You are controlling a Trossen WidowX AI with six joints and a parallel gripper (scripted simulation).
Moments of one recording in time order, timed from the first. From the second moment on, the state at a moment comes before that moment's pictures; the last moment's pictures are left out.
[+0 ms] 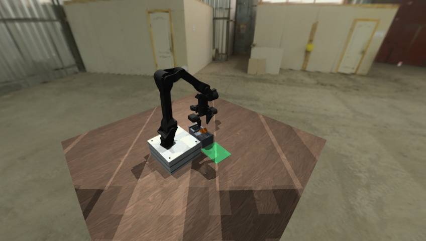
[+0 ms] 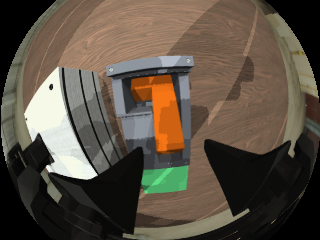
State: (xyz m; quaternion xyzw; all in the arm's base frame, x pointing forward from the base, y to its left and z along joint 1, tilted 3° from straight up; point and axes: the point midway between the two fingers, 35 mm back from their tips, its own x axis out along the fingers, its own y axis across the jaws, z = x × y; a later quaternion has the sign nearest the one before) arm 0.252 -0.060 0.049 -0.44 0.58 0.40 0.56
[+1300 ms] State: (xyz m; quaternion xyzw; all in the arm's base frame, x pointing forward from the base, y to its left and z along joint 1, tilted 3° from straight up) arm 0.251 -0.062 0.005 -0.44 0.58 0.40 0.56
